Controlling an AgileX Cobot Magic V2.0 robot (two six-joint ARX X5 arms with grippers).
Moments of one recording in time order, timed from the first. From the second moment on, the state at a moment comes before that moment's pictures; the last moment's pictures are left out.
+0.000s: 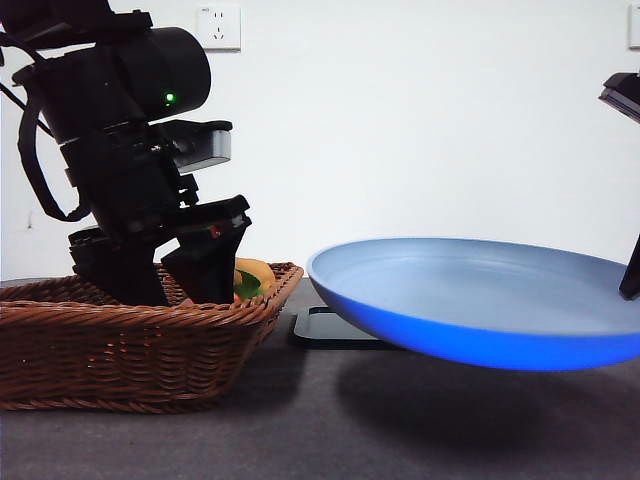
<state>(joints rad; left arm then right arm) -0.53 1.64 0.99 -0.44 0.08 -0.01 0.18 1.03 0.58 -0.57 -0.41 0.28</state>
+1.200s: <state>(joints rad) -0.53 1.44 0.99 -0.55 0.08 0.02 0.18 1.03 0.58 -0.57 -0.41 0.28</state>
